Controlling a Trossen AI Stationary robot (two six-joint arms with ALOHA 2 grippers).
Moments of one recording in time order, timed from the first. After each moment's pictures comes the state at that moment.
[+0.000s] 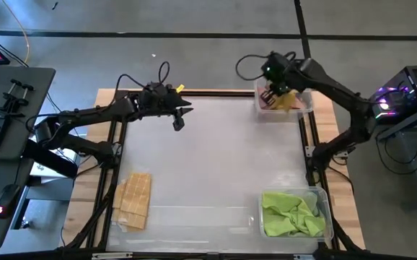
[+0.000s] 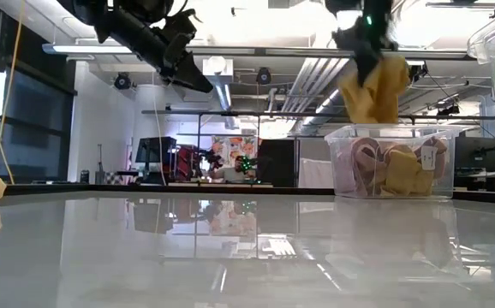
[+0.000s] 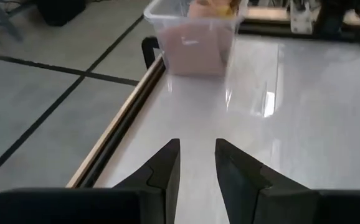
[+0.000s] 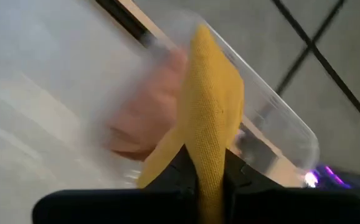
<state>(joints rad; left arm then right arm) 0.46 1.27 0.89 -0.10 0.04 0.17 -0.64 1.50 1.62 -1.33 0.39 0.08</state>
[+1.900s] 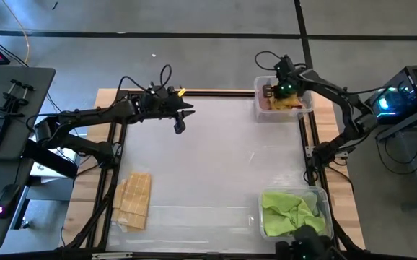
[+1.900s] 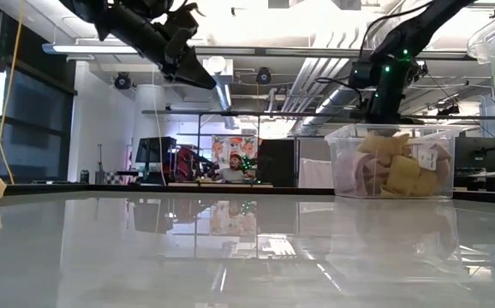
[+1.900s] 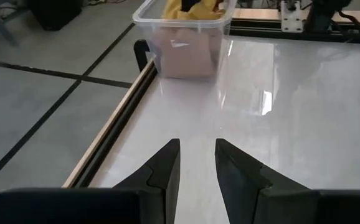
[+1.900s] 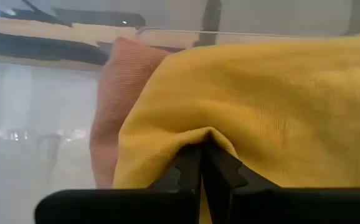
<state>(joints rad) 0.42 1.27 0.89 -0.09 0.01 0.17 -1.02 1.52 1.13 -0.79 0.05 0.43</state>
